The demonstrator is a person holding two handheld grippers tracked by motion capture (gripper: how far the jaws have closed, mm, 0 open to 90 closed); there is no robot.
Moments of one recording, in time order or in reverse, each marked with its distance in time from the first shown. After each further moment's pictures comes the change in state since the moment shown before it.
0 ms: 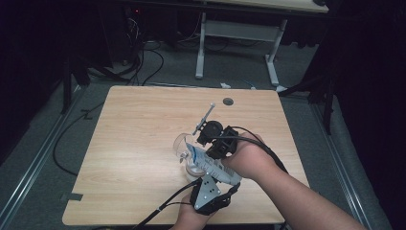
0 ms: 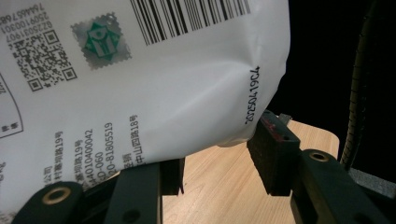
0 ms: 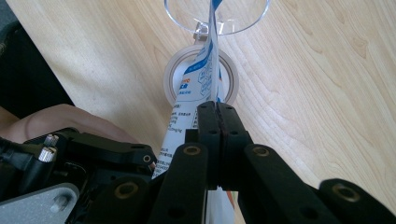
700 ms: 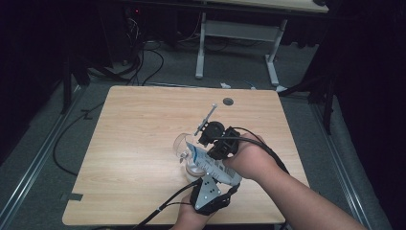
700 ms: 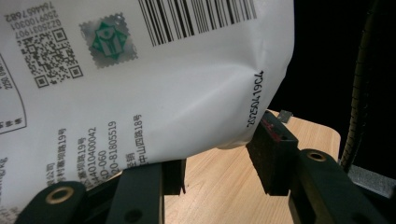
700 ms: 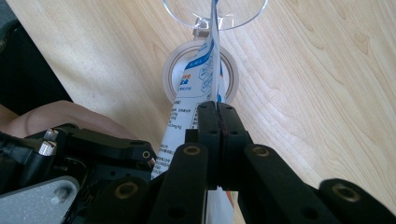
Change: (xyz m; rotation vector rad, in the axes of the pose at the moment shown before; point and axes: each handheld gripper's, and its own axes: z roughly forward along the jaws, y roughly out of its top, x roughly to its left) left arm 0.000 -0.002 0.001 0.008 -0.002 0.002; right arm -0.001 -0.004 0.001 0.004 0.002 0.008
